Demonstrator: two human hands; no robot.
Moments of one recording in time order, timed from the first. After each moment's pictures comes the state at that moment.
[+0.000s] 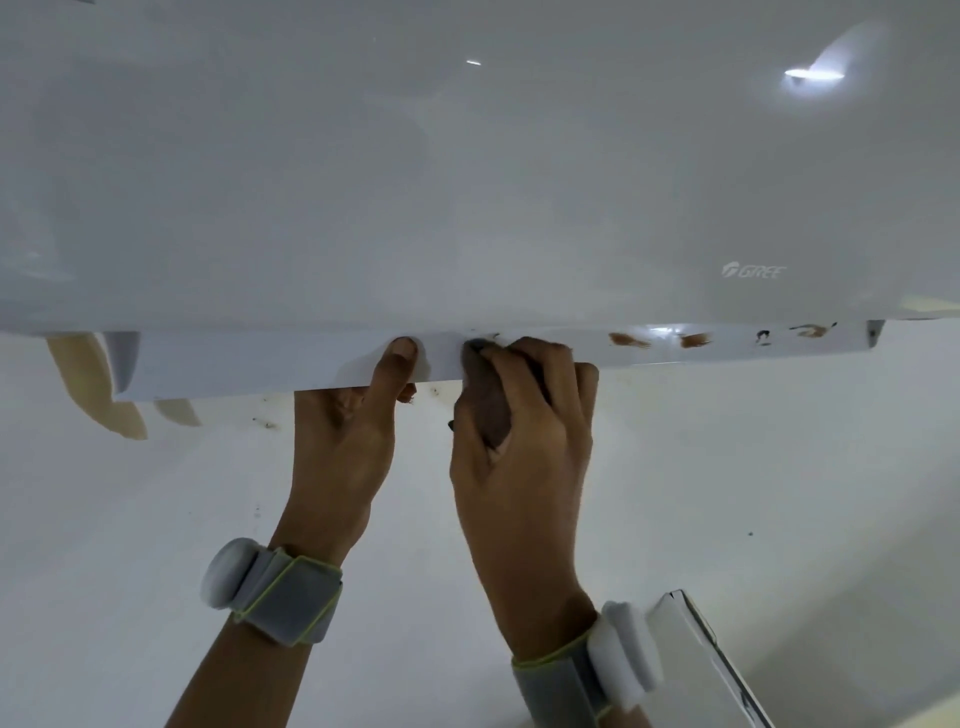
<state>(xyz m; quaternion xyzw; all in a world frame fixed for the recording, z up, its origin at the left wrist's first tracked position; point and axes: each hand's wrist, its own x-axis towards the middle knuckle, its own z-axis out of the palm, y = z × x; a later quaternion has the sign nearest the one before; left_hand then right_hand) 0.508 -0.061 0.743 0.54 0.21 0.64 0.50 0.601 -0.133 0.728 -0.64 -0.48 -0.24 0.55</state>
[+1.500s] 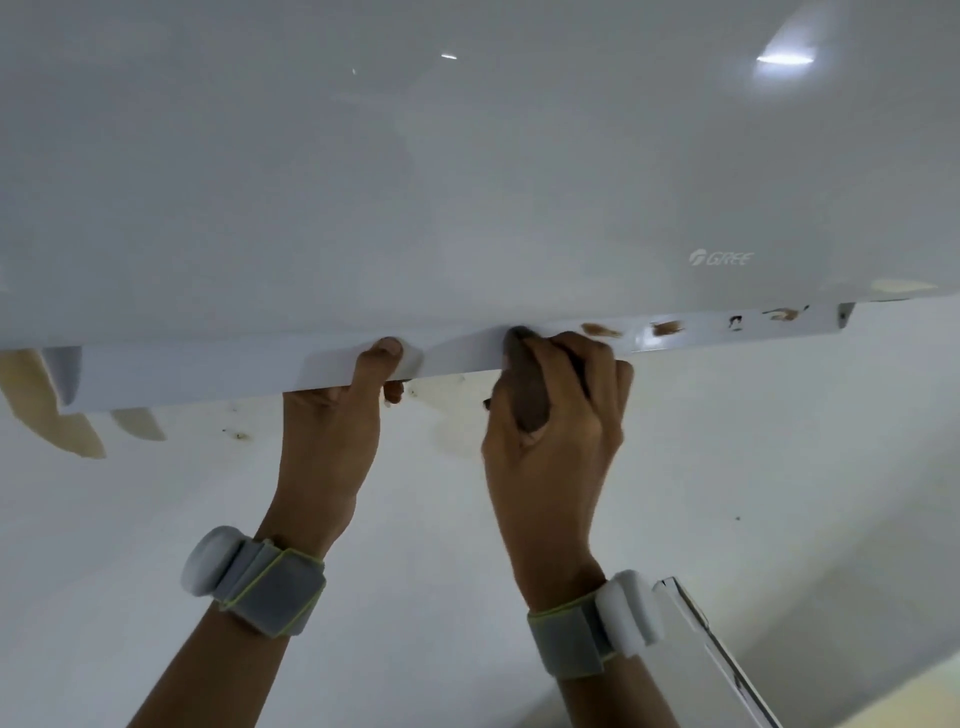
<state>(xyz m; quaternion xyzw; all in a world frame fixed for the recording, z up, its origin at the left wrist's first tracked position) 0.525 -0.049 0.747 0.58 0.21 0.62 0.49 0.646 -0.129 0.720 -0.62 -0.41 -0.29 0.60</state>
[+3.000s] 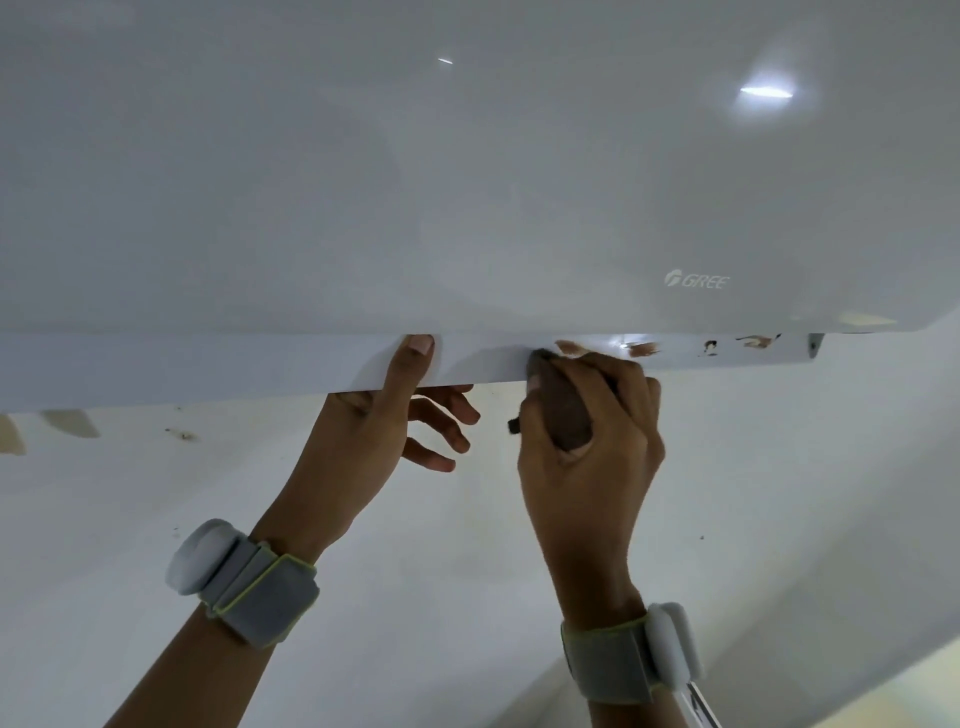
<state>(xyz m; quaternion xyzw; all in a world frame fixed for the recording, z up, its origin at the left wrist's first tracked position) 0.555 -0.059 0.746 0.64 0.21 0.44 0.59 0.697 -0.150 0.723 -0.63 -0.42 -0.31 0.58</state>
